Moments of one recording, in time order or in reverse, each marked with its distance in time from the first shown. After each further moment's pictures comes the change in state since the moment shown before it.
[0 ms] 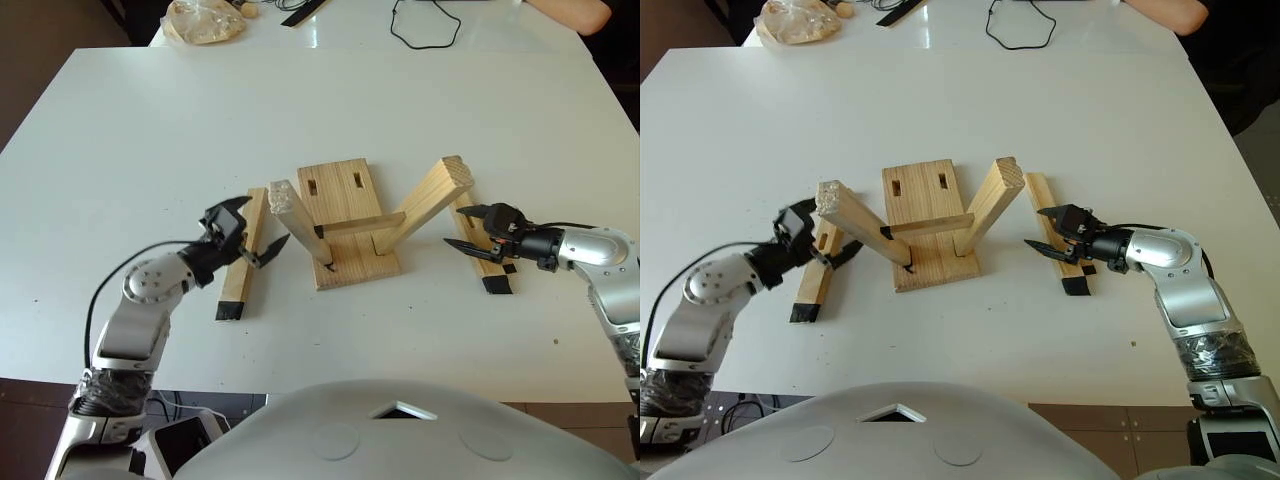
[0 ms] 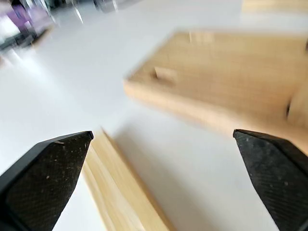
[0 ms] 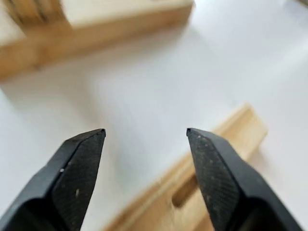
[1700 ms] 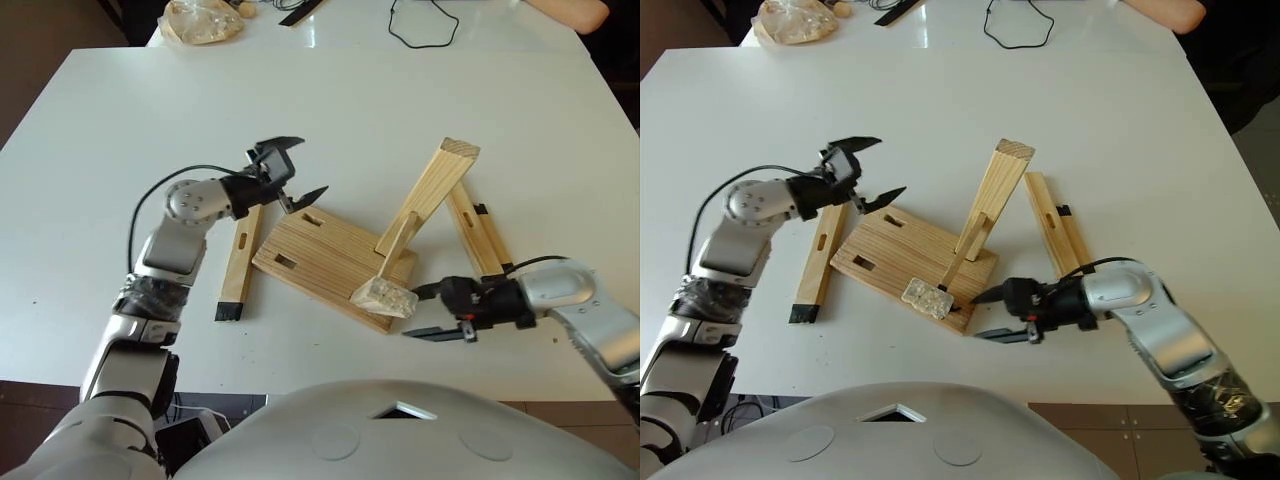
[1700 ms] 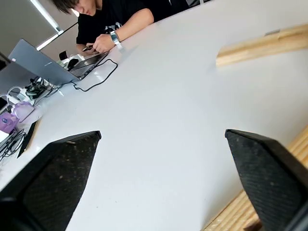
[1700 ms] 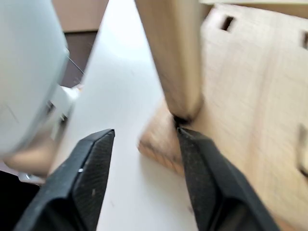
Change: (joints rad) left arm -0.457 -0.078 -0.302 0.474 0.352 -0.336 -0.118; right arm 0.133 0.019 0.244 -0.407 0.159 0.257 0.220
